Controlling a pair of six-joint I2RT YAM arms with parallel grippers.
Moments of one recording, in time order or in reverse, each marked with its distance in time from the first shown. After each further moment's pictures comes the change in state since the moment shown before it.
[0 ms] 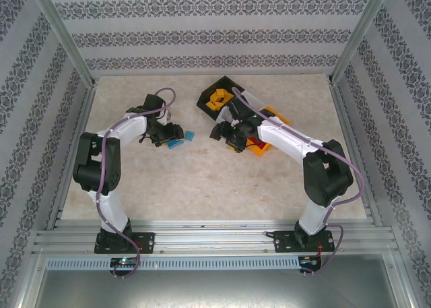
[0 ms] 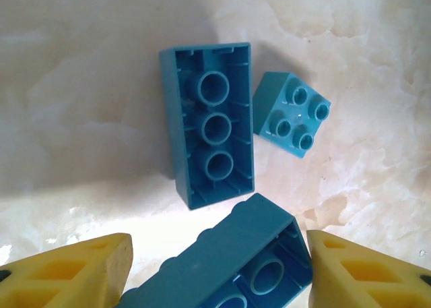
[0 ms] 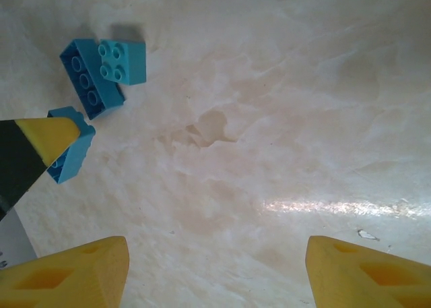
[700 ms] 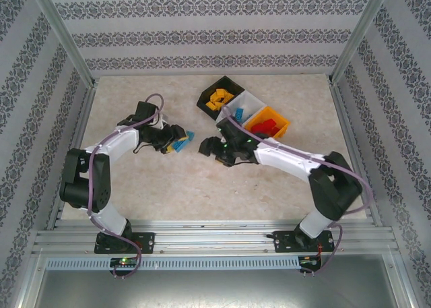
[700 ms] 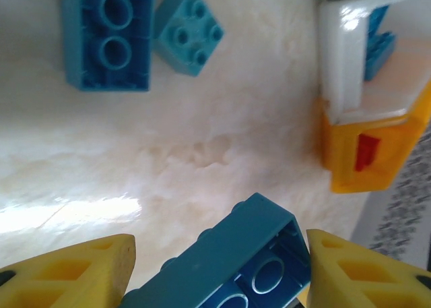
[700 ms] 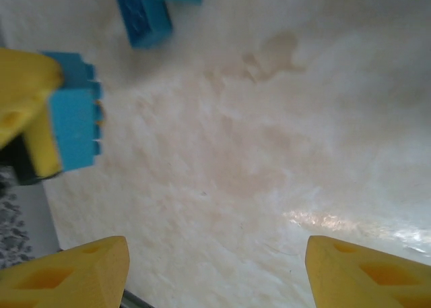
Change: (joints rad) left arm 0.008 -0.187 -0.210 0.218 0.271 -0.352; right arm 0.147 -0.168 -0.255 0.291 0.069 0.111
